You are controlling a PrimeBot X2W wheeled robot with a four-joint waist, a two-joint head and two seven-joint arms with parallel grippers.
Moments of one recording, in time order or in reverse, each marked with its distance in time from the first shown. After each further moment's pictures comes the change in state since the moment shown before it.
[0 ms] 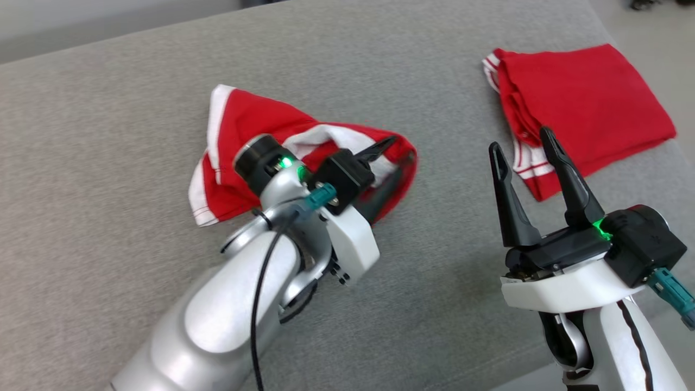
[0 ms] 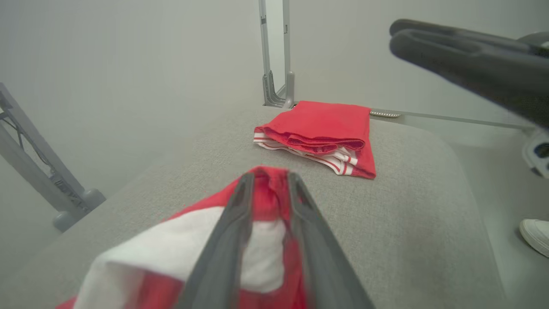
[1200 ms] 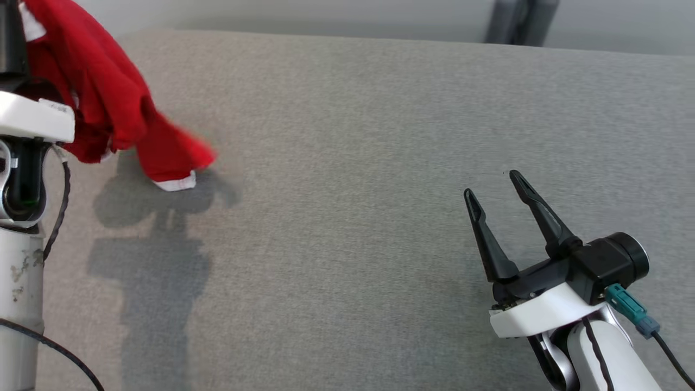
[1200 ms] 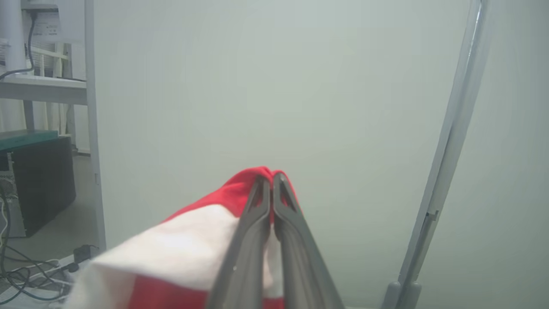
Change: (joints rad) left arm -0.032 0.229 0.667 0.077 -0.315 0.014 -0.169; right arm 0.056 -0.027 0.044 0.074 -0.083 0.000 0.041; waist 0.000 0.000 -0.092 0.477
